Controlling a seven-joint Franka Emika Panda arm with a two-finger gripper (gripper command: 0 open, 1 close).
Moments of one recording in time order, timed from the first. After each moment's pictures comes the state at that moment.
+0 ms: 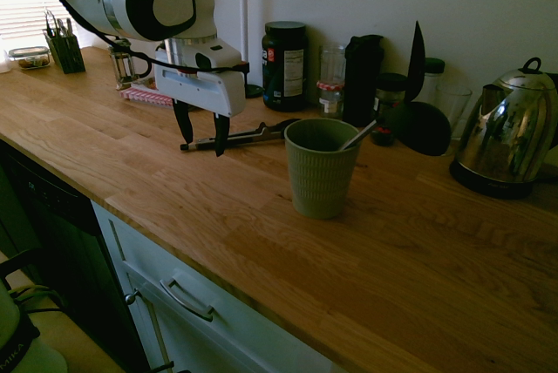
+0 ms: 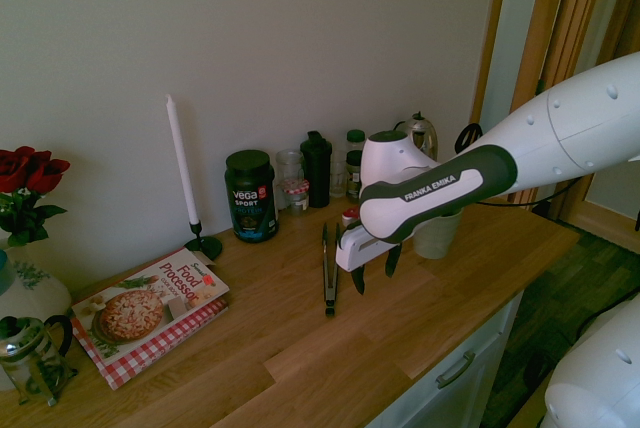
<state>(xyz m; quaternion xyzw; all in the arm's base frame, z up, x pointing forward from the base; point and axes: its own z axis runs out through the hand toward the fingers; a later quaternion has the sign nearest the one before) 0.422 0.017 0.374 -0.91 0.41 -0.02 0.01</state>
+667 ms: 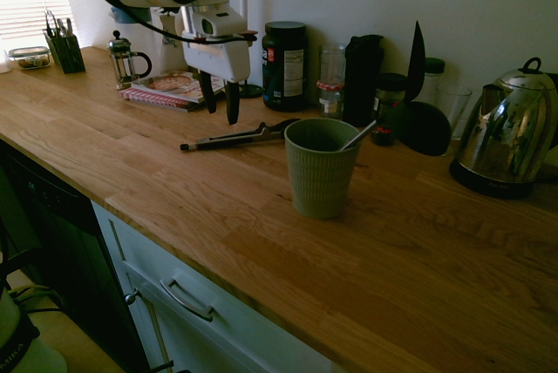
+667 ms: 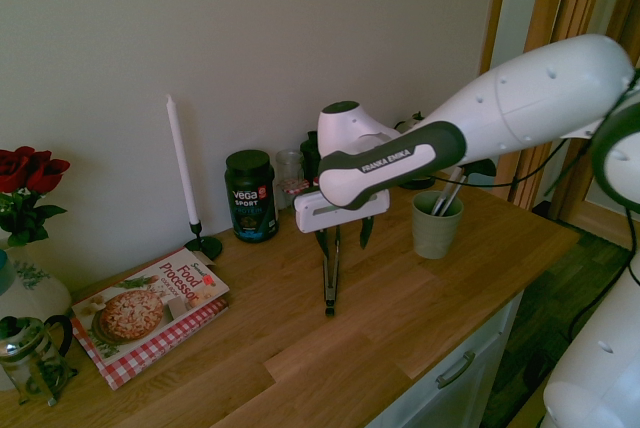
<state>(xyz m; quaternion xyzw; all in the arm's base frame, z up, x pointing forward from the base) 0.527 0.037 0.415 -0.82 0.57 -0.05 -0.02</state>
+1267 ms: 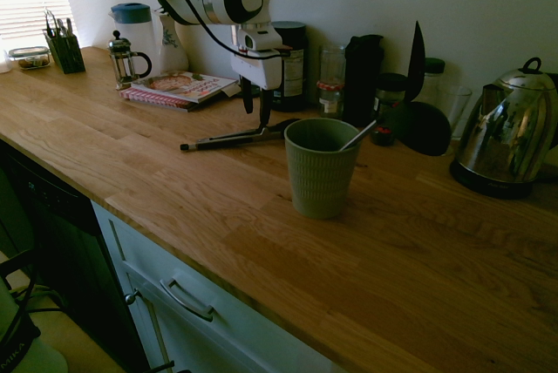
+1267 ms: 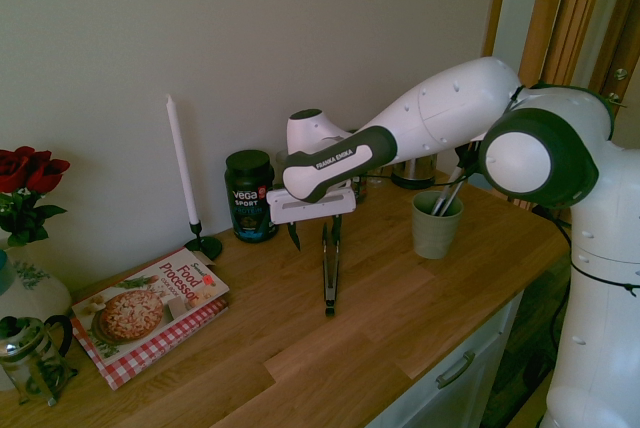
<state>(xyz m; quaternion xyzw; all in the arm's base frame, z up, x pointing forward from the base) 0.620 0.035 0.374 -0.79 0.61 -0.04 -0.01</state>
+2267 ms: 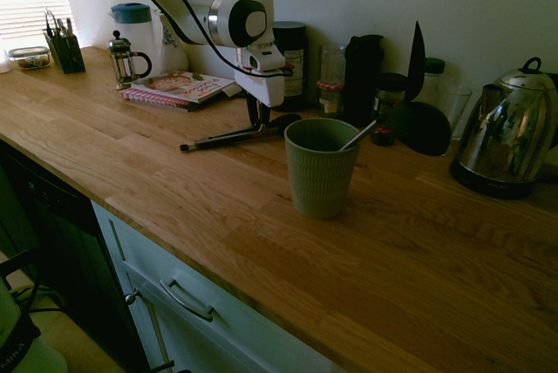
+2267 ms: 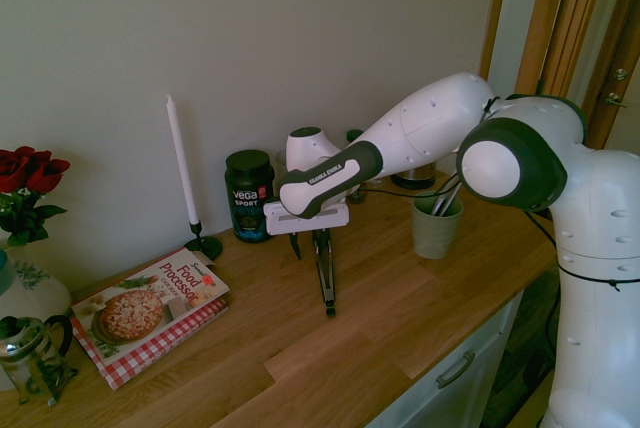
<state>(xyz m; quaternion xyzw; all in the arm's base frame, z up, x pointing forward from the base) 0.631 0.036 0.337 -0.80 0.60 -0.04 0.01</state>
